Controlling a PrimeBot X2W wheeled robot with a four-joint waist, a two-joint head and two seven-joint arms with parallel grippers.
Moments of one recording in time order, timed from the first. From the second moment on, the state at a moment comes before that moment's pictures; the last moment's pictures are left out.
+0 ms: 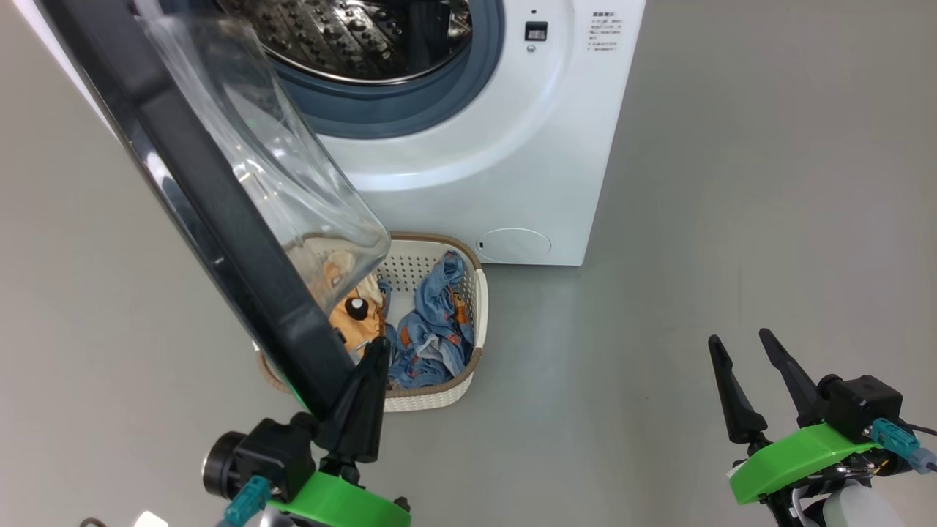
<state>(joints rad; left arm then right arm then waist) -0.12 0.02 -0.35 0.06 -0.28 0.03 -0.26 -0.16 -0.17 0.02 0.32 0.29 0.13 -0.25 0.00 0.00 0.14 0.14</state>
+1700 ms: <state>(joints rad) -0.04 0.05 -0.36 -0.04 -0.29 0.14 -0.18 -0.14 -0.16 0.03 0.33 0.31 0.13 -0.25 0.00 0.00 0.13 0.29</state>
